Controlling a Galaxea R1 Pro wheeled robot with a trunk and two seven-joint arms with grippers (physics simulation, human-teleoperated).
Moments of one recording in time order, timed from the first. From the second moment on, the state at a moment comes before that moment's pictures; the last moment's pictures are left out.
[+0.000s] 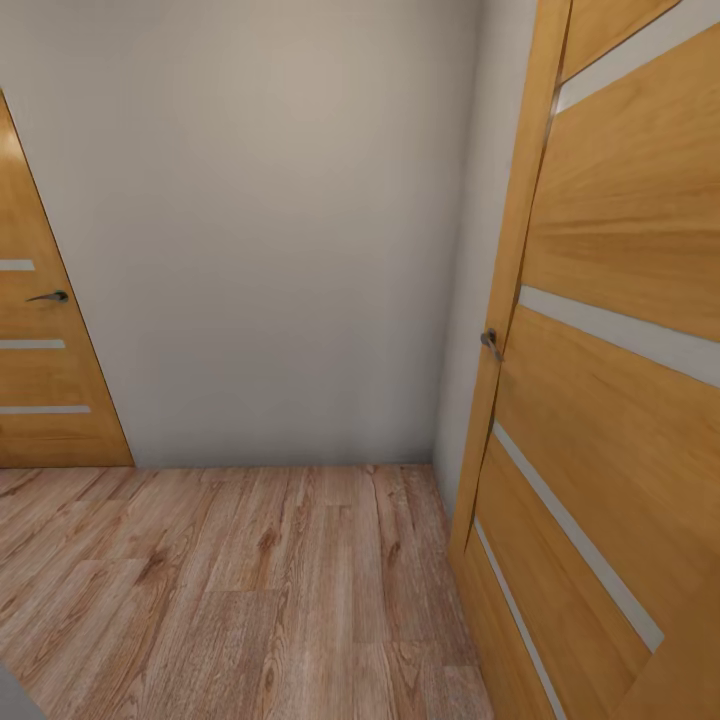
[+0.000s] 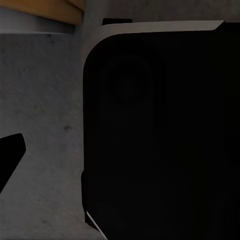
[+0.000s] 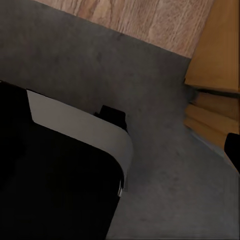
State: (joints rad) left arm 0.00 0.02 0.02 -0.06 0.02 -0.01 0.00; right arm -0.18 -0.02 0.63 0.03 -0.27 -0.12 0.03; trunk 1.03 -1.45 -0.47
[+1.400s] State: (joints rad) left arm 0.00 0.01 0.02 -0.06 0.02 -0.01 0.00; right arm -0.10 -0.06 0.63 0.03 -0.27 -0.12 0.02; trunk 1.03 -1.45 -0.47
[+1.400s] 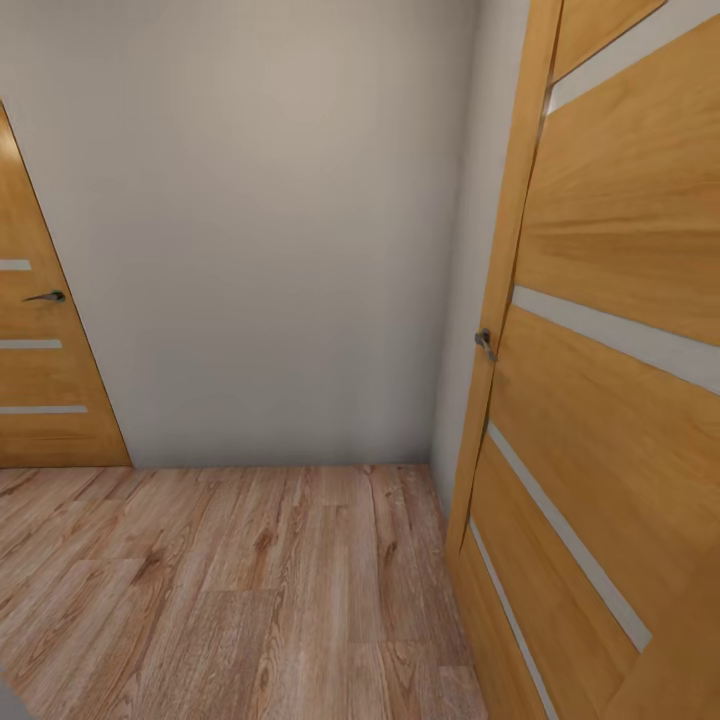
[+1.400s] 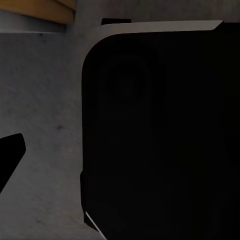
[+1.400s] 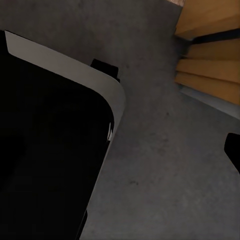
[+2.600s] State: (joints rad) left arm 0.00 0.01 0.02 -0.06 0.02 -0.01 0.00; right arm -0.10 -0.06 0.62 0.03 -0.27 -0.12 0.02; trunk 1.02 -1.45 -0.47
